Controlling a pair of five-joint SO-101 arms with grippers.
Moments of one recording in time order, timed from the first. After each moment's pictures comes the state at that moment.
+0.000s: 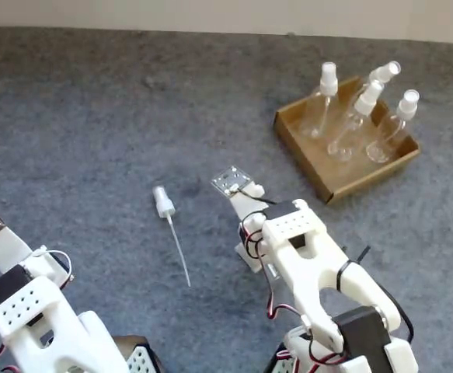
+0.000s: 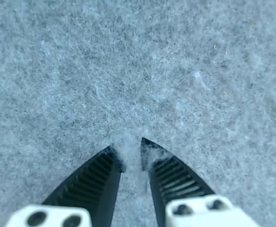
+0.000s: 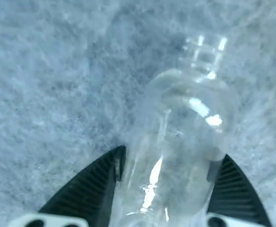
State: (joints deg) left arm -48.0 -57.6 74.4 62.3 8.9; right arm -26.4 -13.5 51.2 51.8 21.5
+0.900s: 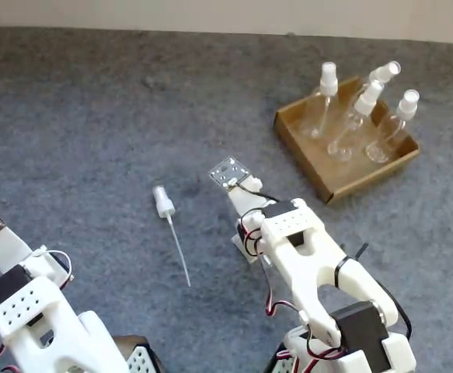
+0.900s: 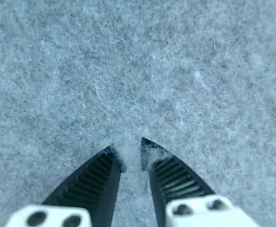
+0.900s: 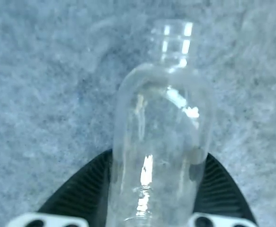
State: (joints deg) left arm -48.0 -57.6 74.4 62.3 8.9; right arm -26.4 -12.6 50.9 44.4 21.5
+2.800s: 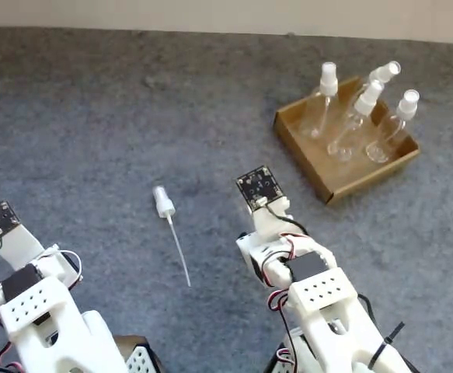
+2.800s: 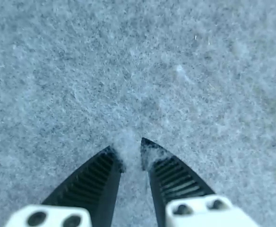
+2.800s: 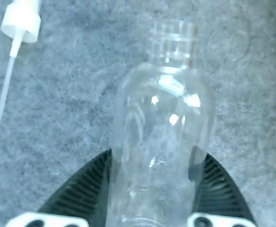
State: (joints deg) left arm -43.8 -57.6 77.9 58.4 8.9; right arm -26.8 -50.3 74.2 36.3 9.1
